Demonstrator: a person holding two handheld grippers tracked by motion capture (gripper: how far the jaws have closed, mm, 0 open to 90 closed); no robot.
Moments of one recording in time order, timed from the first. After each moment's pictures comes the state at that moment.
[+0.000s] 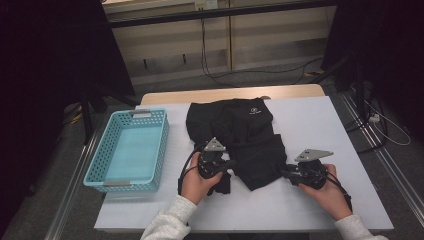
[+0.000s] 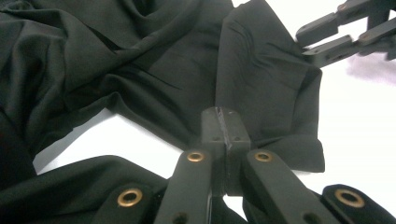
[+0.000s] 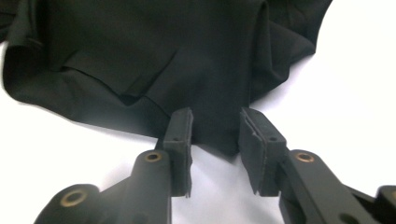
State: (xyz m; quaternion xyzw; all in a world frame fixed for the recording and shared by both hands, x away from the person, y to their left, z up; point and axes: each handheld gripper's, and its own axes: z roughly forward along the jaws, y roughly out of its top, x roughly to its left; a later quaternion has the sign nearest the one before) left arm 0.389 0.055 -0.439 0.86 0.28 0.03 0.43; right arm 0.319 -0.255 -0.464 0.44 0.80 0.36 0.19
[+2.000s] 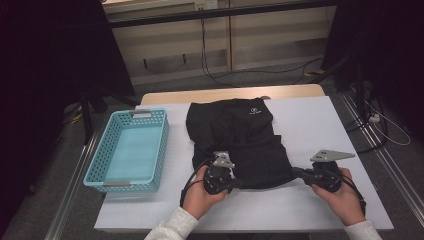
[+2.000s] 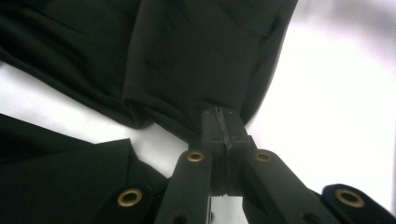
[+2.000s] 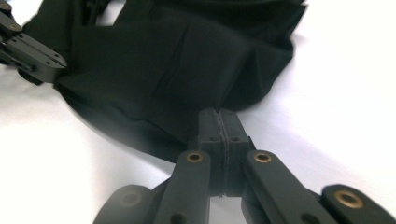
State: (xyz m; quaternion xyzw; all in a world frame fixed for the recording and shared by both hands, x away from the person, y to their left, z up) left arm 0.350 0.045 -0.445 0.88 0.24 -0.02 0.40; right arm 0.293 -0.277 -0.438 0.47 0.77 0.40 0.16
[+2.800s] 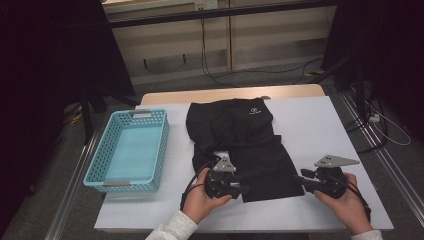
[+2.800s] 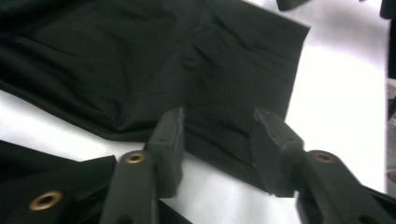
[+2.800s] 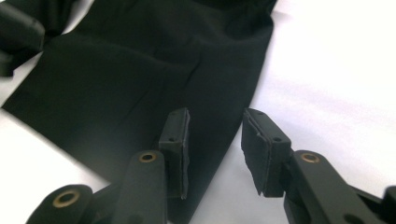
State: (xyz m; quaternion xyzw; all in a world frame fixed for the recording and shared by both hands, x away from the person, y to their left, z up) left arm 0.343 0.038 -0.456 0.88 0.23 0.00 0.42; right arm 0.285 -0.283 -0.452 0.50 0.76 0.38 0.18
